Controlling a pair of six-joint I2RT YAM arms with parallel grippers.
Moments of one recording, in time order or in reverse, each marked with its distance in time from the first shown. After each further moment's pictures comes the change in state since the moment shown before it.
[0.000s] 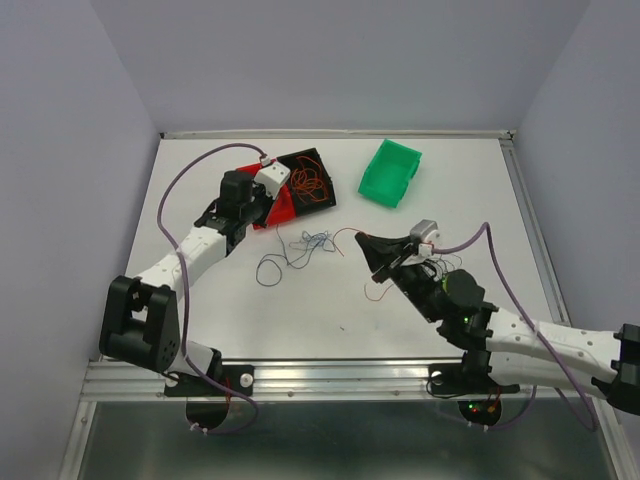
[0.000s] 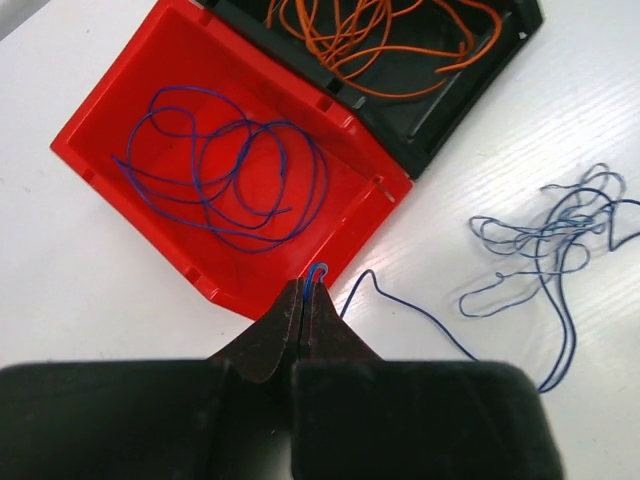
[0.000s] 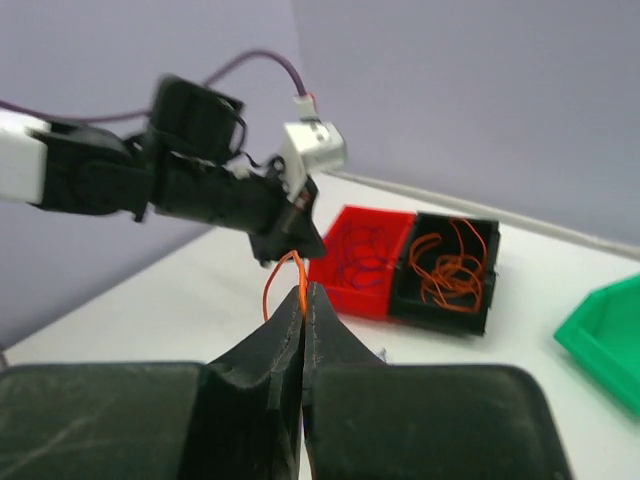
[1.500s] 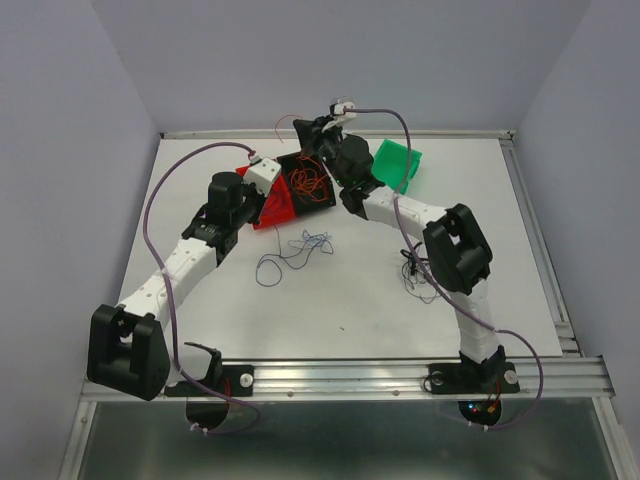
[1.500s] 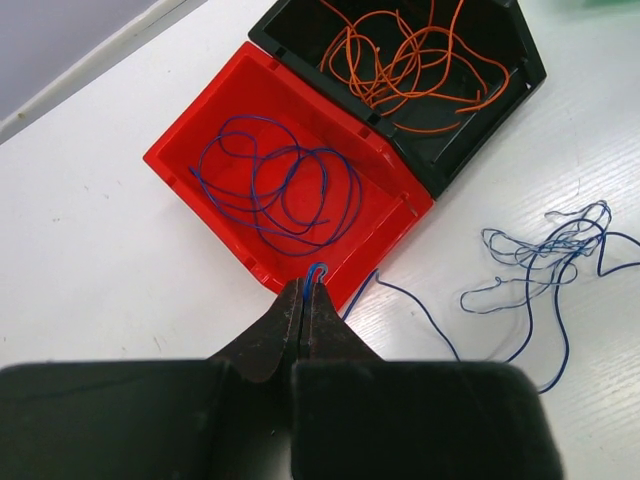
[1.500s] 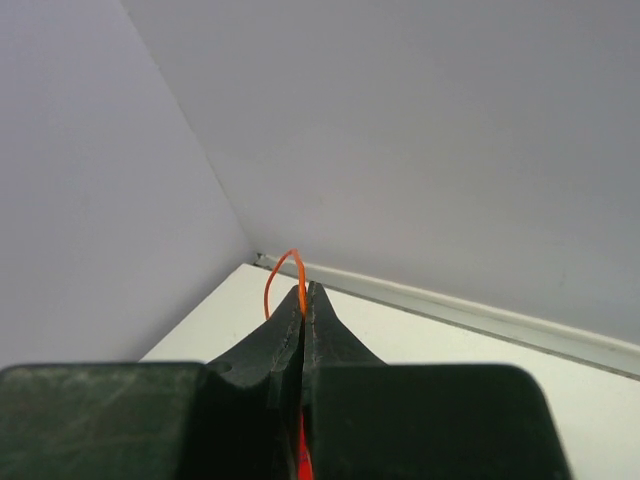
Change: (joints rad) left arm -0.001 -0.157 -0.027 -0.013 -0.042 -0.002; right arm -0.473 1.290 1.165 0.084 -0.248 0.236
